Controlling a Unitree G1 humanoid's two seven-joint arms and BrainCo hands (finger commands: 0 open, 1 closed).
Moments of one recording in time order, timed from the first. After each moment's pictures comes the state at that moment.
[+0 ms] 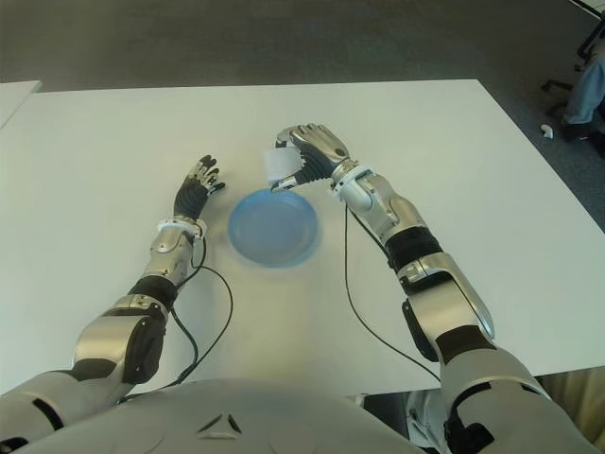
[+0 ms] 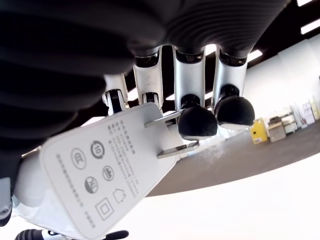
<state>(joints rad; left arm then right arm) -0.46 0.06 0.17 1.07 -0.10 -0.50 -0.15 -0.68 -0.39 0.40 0.65 -0.67 -0.54 -0.11</state>
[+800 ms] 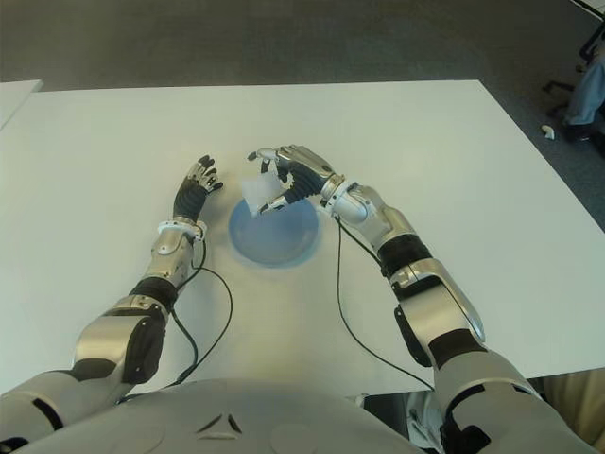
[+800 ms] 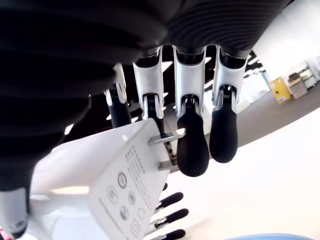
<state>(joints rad) -0.47 0.06 0.16 1.10 -0.08 -0.54 -0.12 -0.64 -0.37 0.42 0.69 -0.56 -0.72 0.01</state>
